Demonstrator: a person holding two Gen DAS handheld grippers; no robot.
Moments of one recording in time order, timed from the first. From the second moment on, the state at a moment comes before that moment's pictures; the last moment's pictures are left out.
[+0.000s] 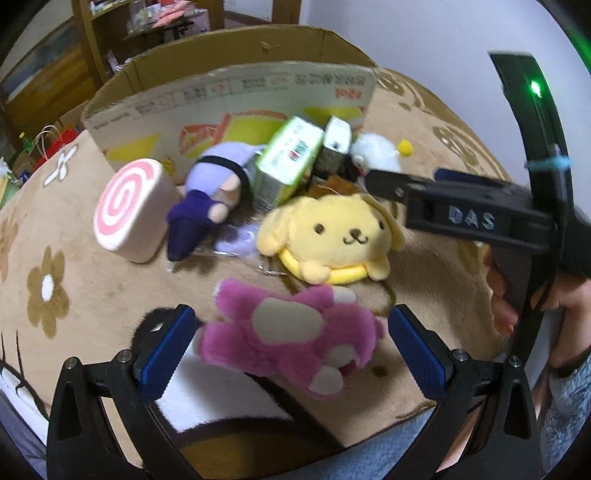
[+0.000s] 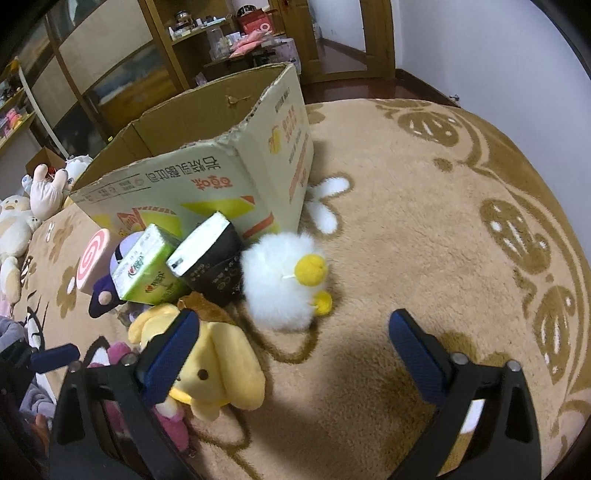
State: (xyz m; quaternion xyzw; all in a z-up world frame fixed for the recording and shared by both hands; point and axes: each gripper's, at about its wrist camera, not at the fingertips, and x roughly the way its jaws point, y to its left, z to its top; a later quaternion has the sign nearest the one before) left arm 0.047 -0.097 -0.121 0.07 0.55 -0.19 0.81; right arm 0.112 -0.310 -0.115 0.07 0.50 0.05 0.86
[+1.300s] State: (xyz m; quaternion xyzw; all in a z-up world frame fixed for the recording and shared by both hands) left arm 0.069 -0.110 -0.147 0.04 0.57 -0.19 0.80; right arm 0.113 -0.312 -0.108 0.08 0.48 0.07 0.87
